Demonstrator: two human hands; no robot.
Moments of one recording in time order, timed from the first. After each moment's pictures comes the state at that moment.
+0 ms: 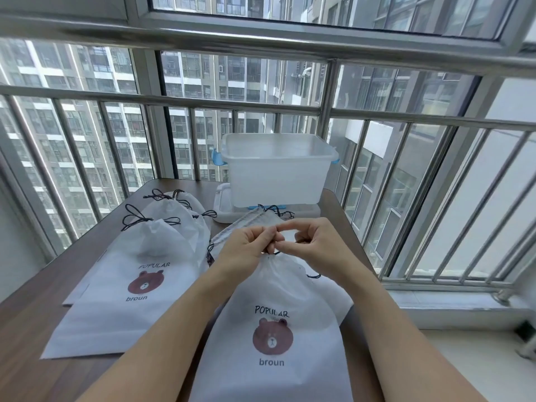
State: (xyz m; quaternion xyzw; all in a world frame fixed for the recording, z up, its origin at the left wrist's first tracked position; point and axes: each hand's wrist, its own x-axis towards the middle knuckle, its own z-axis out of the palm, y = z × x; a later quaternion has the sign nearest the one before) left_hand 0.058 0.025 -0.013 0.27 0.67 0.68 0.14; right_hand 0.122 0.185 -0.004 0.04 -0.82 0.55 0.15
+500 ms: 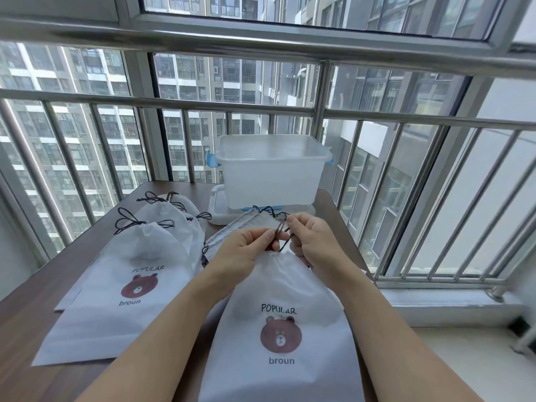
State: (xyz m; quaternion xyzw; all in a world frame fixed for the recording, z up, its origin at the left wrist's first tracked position) left_hand 0.058 0.027 -0.015 0.30 0.65 0.67 0.18; right_hand 0.114 0.178 -0.007 -0.07 -0.70 0.69 0.16
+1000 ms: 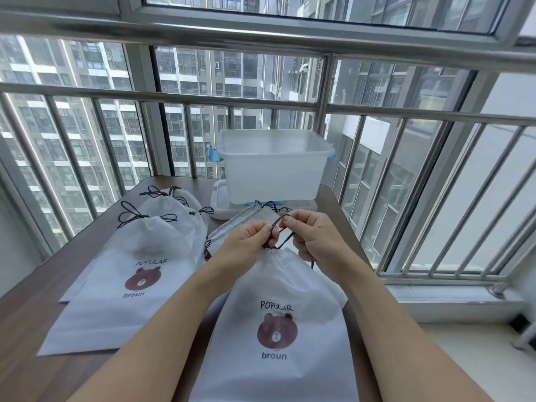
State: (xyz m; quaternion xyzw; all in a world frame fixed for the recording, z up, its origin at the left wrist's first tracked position) left_hand 0.056 0.025 -0.018 0.30 0.63 0.68 0.20; right_hand 0.115 0.182 -0.006 -0.05 -0.72 0.68 0.11
